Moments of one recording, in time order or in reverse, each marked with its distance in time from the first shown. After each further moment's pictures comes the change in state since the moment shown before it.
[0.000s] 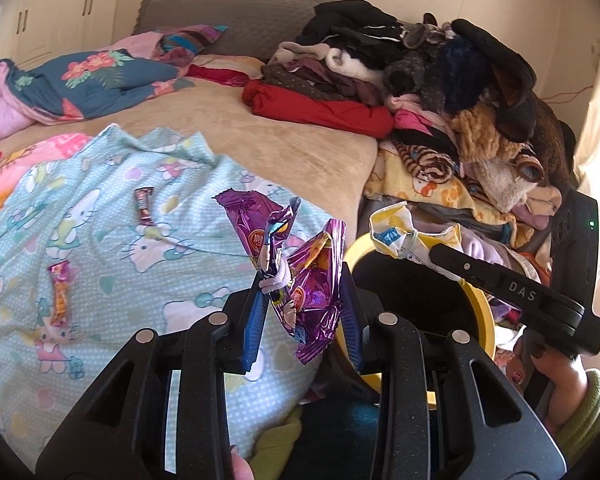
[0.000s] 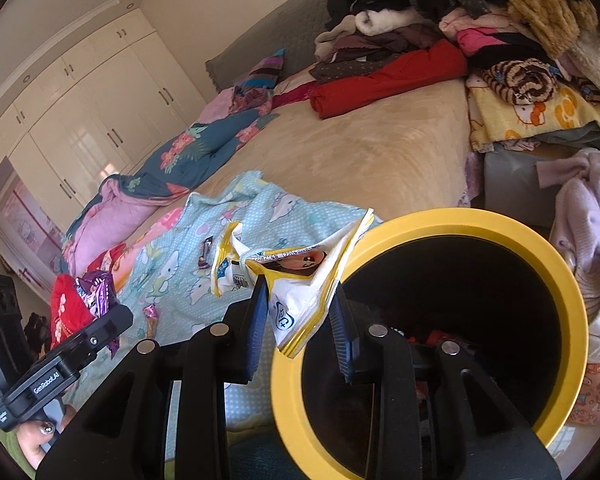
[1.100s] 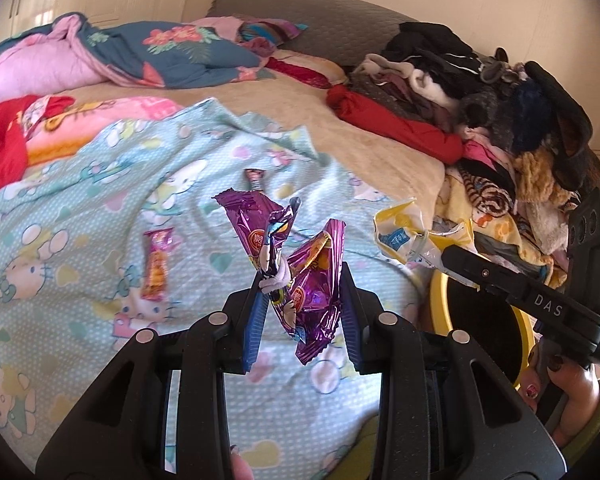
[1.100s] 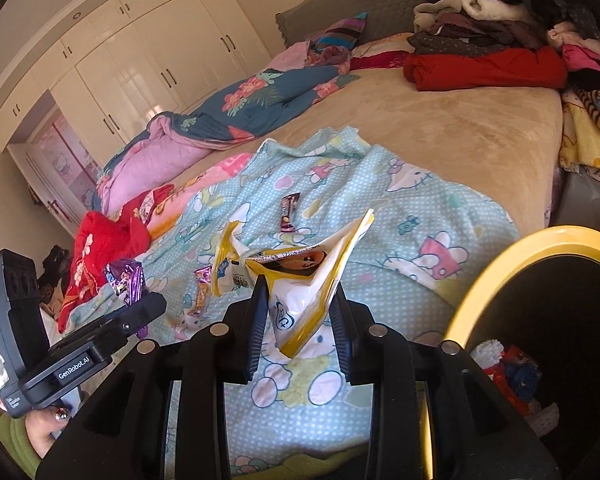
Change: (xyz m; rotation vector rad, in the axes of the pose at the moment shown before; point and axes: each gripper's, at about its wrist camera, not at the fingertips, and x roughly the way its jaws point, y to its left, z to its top) left arm -0.033 0.106 -0.016 -0.184 -0.020 0.149; right arm 0.074 0.114 -0.010 -0.191 0.143 0.150
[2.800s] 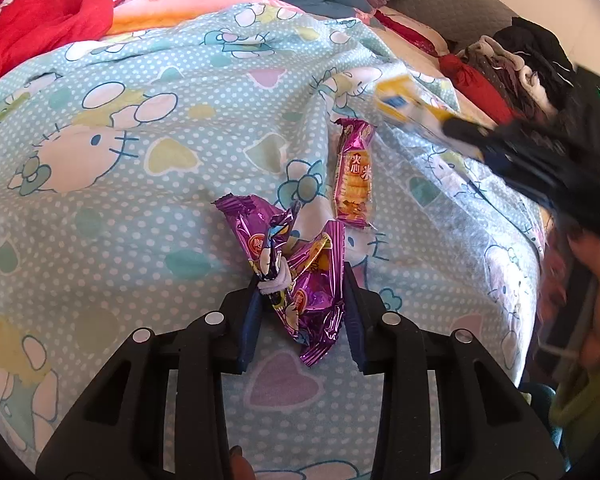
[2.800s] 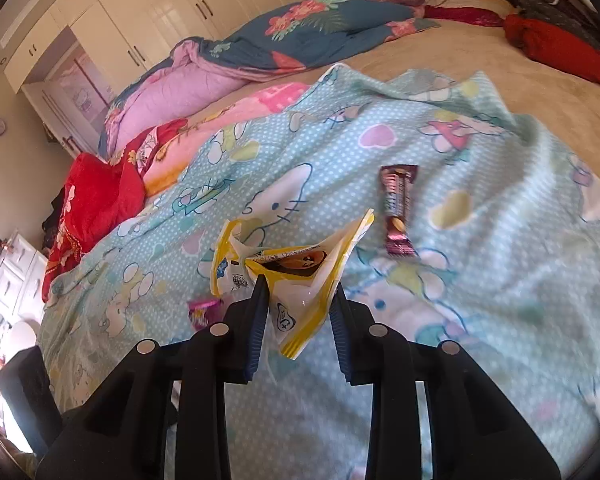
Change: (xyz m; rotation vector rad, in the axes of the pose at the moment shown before) left arm 0.045 0.147 -0.055 -0.246 0.173 0.181; right arm 0.205 0.072 0.030 -0.138 0.214 0.095
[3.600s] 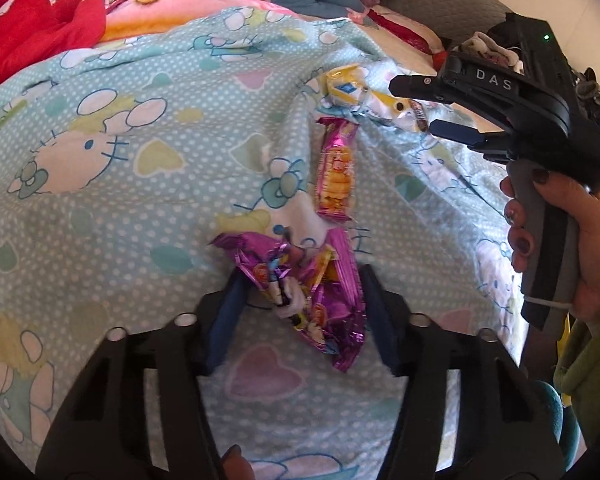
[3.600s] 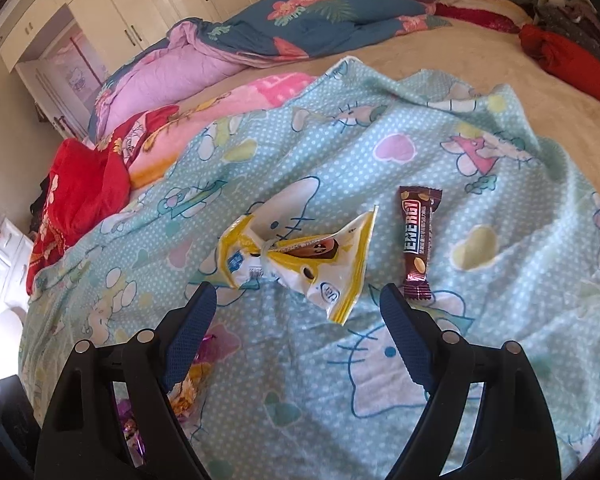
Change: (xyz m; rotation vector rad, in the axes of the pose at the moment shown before) left arm 0.000 -0.007 -0.004 0.016 -0.001 0.002; right arm 0.040 0.011 0.031 -0.042 0.068 -0.038
